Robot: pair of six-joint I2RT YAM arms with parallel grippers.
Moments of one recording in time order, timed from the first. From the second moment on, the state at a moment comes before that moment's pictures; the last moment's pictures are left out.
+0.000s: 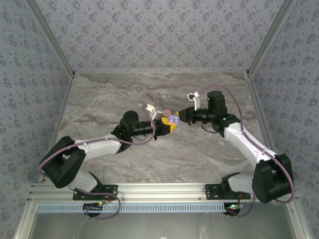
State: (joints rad) left arm -0.78 1.46 0.66 0.78 0.62 -0.38; right arm 0.33 1.26 0.86 -0.13 -0.81 0.28
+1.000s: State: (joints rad) left arm -0.61 1.55 0.83 0.44 0.45 -0.52; right arm 0.36 1.16 0.86 -0.31 -0.41 0.26
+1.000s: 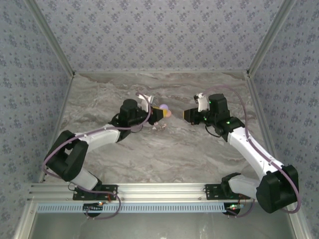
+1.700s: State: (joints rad) left arm -0.42 2.12 1.55 -0.28 0.47 -0.54; right arm 0.35 1.16 0.85 -0.40 -0.28 0.27
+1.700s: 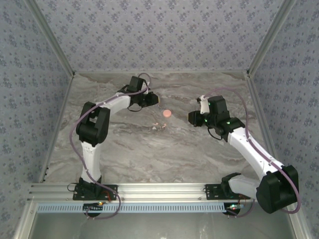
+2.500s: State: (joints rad) left arm -0.40 2.41 1.96 -0.55 0.40 -0.48; right arm 0.35 1.15 0.83 -0.40 -0.28 0.28
